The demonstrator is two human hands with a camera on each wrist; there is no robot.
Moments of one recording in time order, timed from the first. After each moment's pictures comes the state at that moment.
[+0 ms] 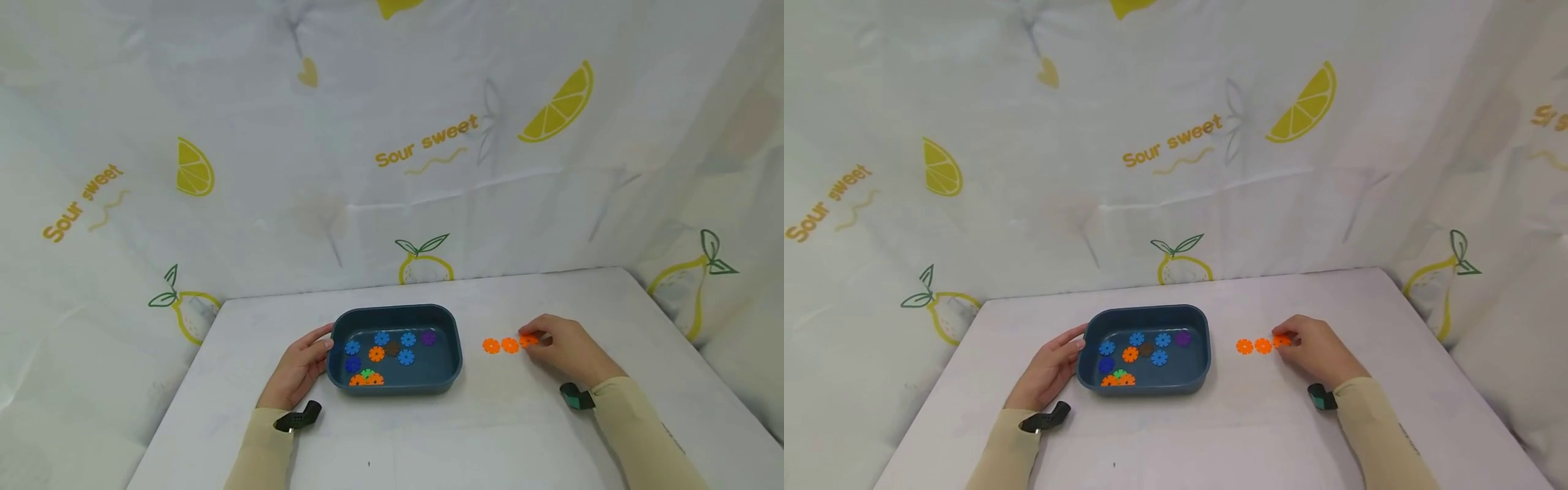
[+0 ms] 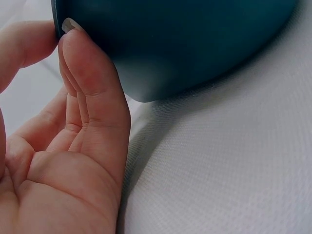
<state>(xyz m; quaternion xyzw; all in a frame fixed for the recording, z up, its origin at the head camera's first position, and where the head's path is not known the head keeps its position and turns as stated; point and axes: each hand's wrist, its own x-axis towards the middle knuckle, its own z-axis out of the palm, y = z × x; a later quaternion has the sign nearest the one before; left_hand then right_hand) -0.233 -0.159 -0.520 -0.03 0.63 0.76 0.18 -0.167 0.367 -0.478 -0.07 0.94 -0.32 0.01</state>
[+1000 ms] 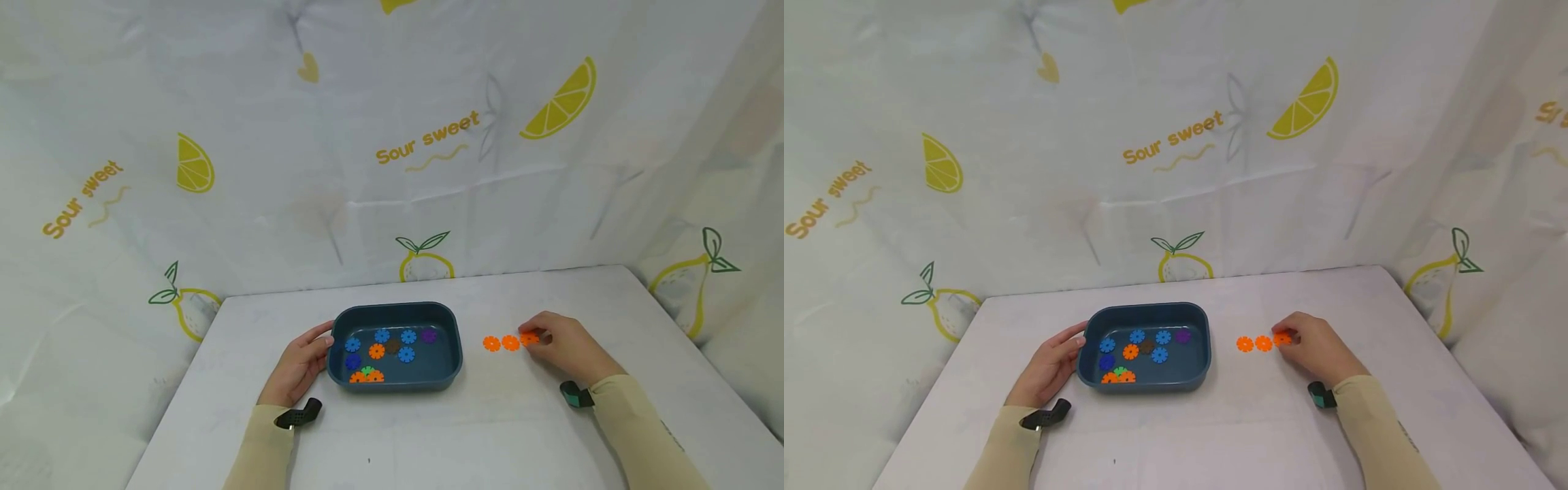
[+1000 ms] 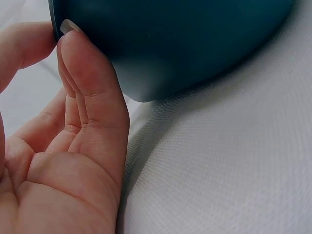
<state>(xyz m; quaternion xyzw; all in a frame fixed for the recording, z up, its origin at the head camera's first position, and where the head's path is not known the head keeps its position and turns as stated) -0.234 -0.158 -0.521 -0.03 0.63 0.76 0.17 -0.169 0.366 -0.480 -0.07 0.95 -0.32 0.00</state>
